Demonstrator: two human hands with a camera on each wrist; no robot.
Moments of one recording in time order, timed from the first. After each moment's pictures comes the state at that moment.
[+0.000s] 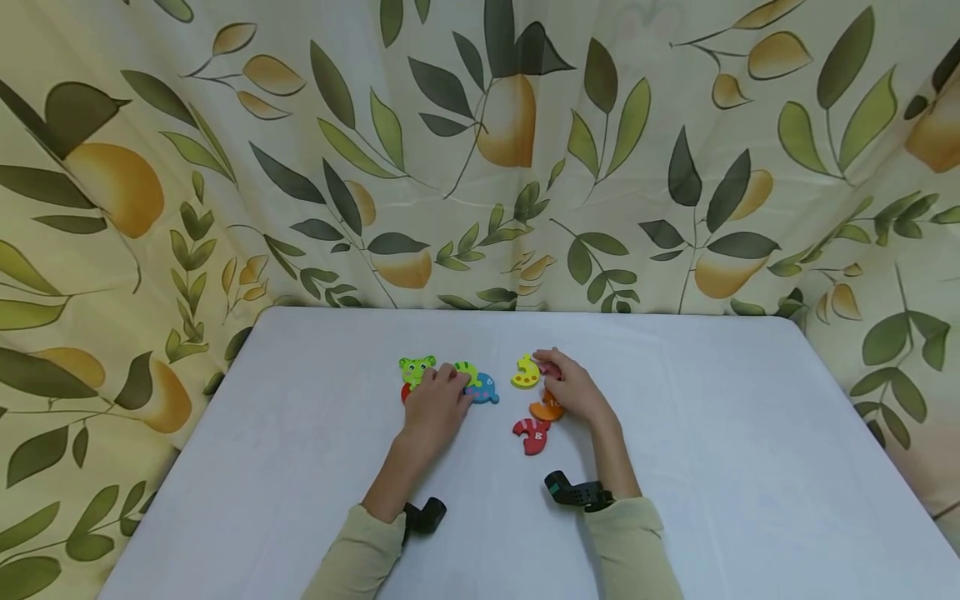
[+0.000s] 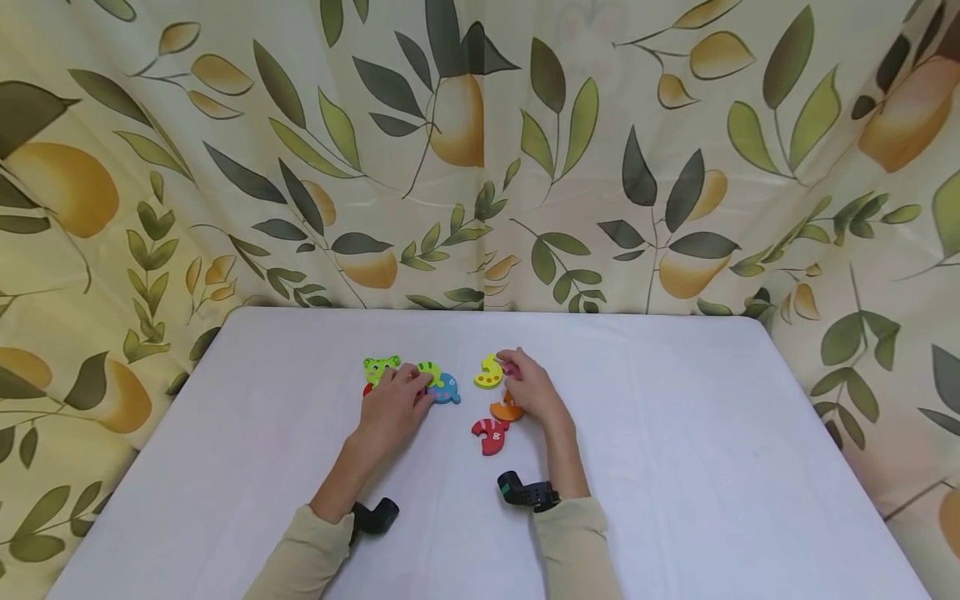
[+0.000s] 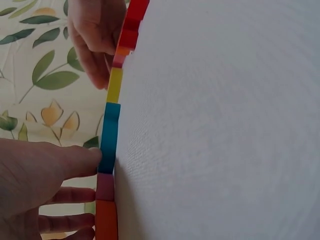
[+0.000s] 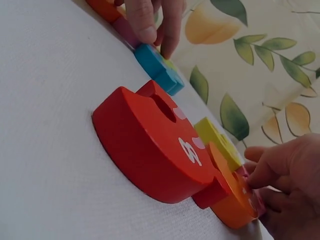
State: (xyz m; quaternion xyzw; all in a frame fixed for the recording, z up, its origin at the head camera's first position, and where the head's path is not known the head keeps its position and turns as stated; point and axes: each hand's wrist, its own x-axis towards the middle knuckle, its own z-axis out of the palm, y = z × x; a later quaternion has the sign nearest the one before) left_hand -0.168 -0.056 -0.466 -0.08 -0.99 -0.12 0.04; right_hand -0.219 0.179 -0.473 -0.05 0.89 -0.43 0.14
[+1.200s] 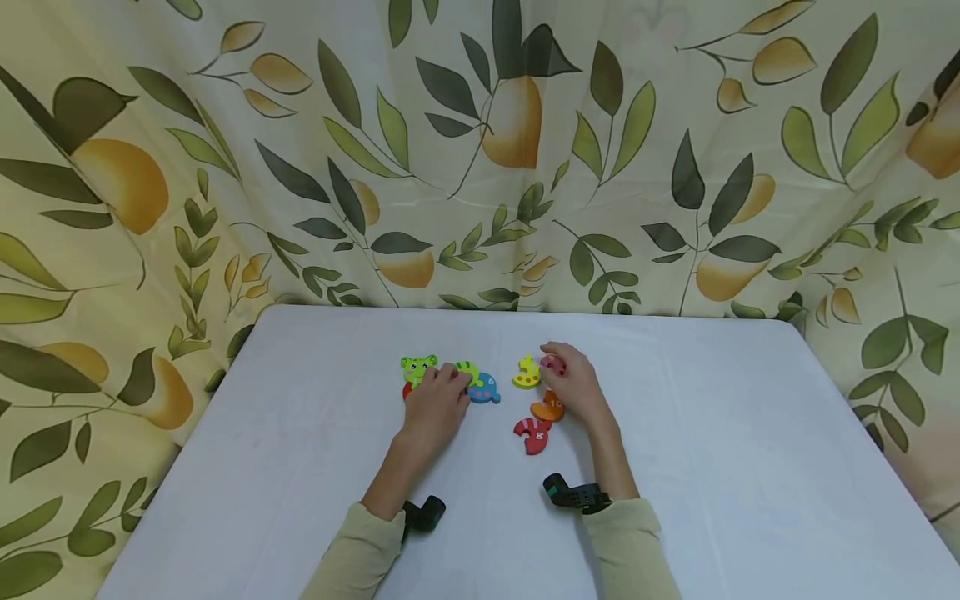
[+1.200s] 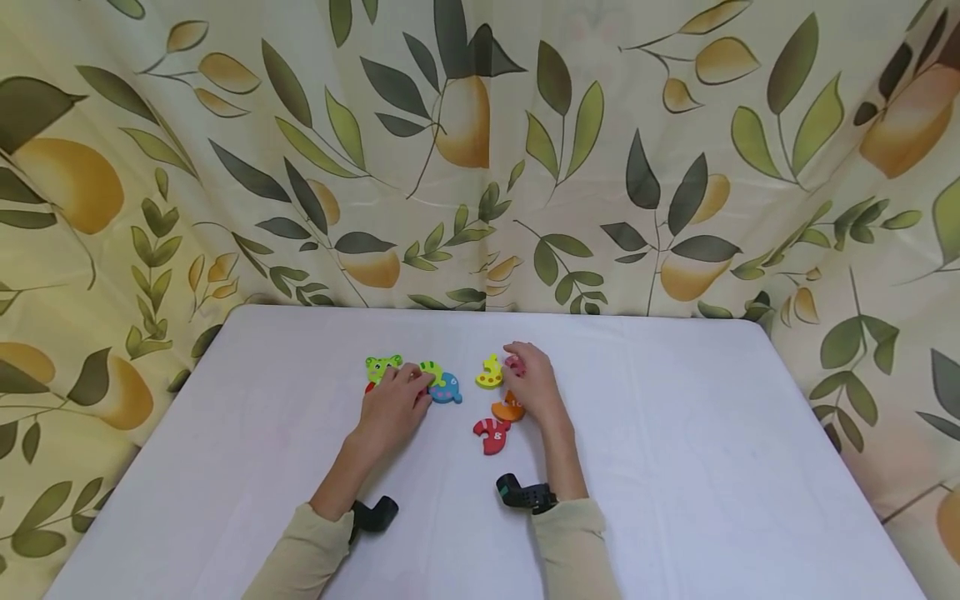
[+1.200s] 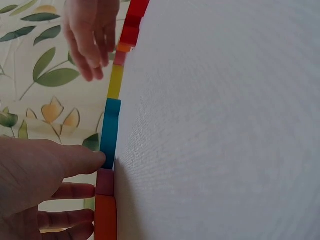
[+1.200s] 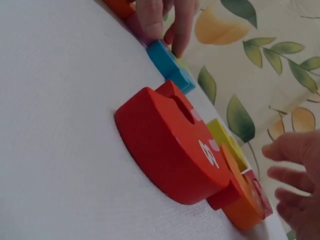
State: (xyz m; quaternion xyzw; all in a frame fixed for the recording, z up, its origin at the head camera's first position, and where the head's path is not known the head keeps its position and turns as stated) left_hand -0.168 -0.061 -0.467 -0.10 -0.99 -0.12 0.04; right_hand -0.218 0.173 -0.470 -0.05 0.91 -0.42 0.04
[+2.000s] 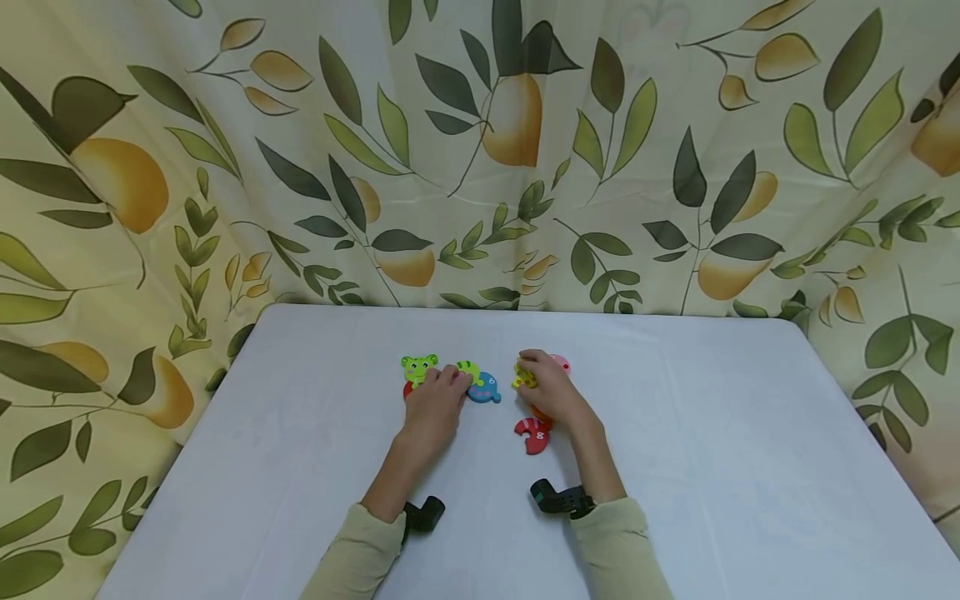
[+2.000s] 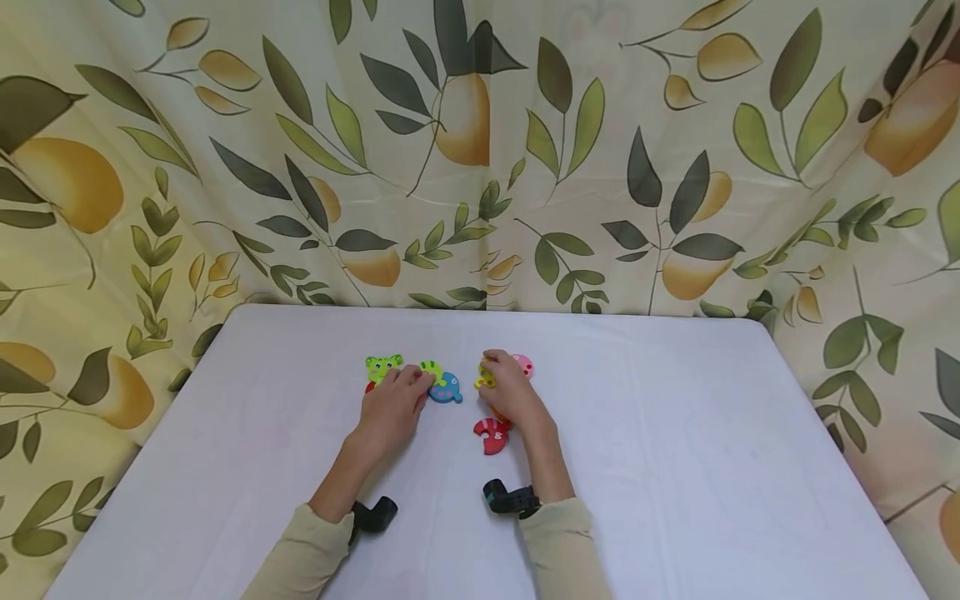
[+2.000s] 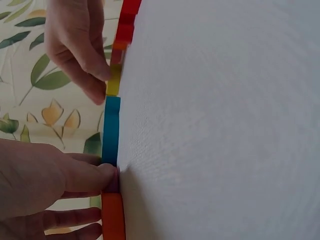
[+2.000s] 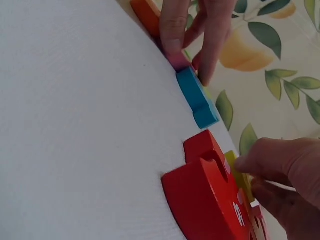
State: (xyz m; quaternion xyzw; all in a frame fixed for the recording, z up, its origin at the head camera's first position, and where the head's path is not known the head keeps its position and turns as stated) left_hand -0.165 -0.060 -0.463 -0.11 -0.99 -0.08 0.03; right_hand -0.213 0.143 -0.465 -0.14 0.93 -0.34 0.10
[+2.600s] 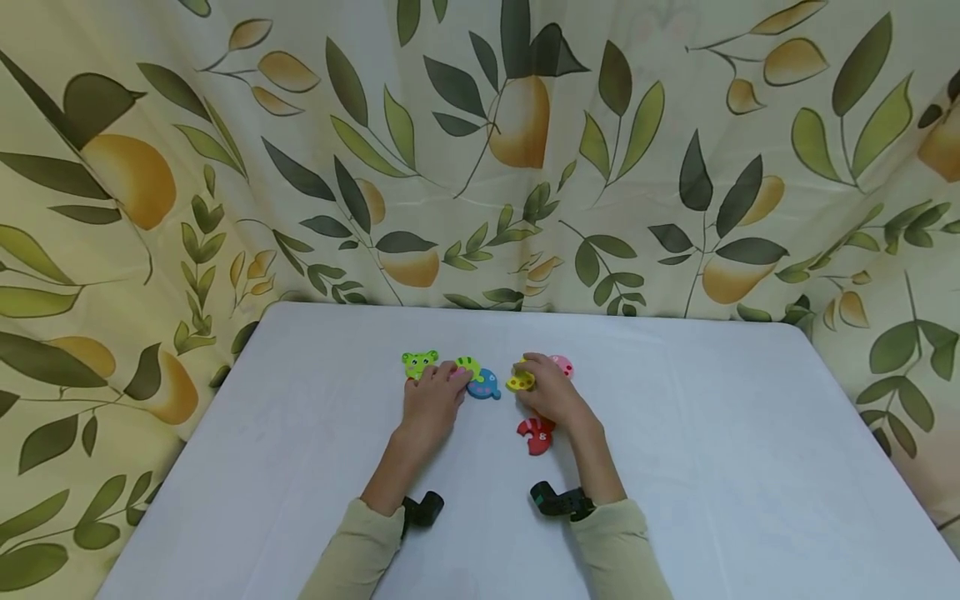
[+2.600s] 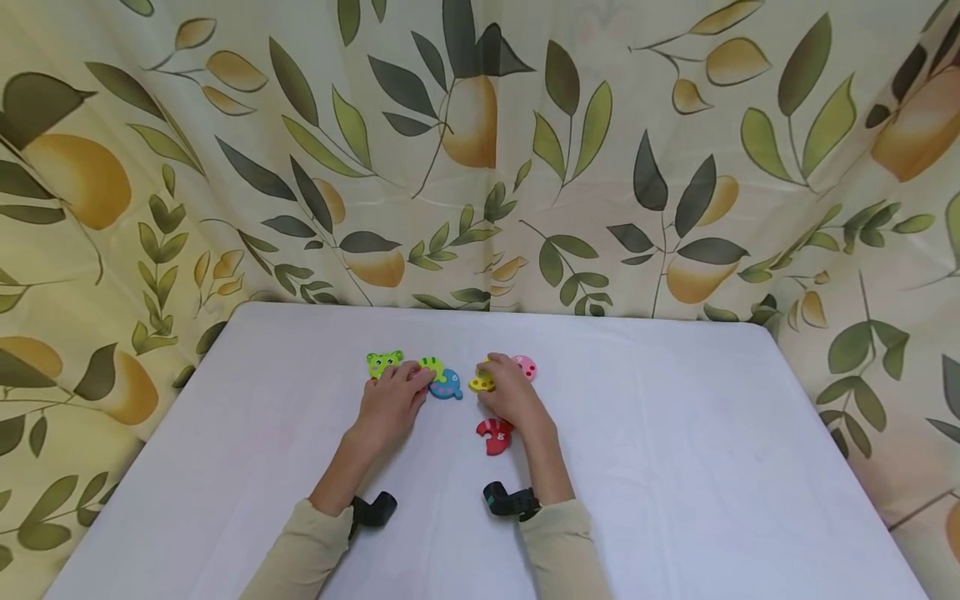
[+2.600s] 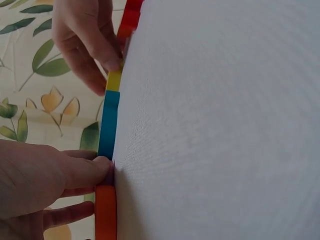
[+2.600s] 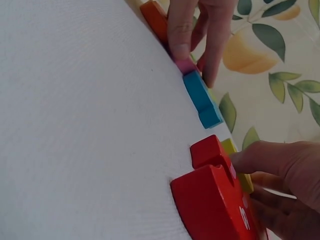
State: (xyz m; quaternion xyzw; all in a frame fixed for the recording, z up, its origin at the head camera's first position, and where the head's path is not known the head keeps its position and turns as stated) left_hand -0.171 -0.068 -0.467 -0.08 -0.99 -0.10 0.03; right_hand -0.211 0.139 -0.467 -0.15 0.93 -0.33 0.10
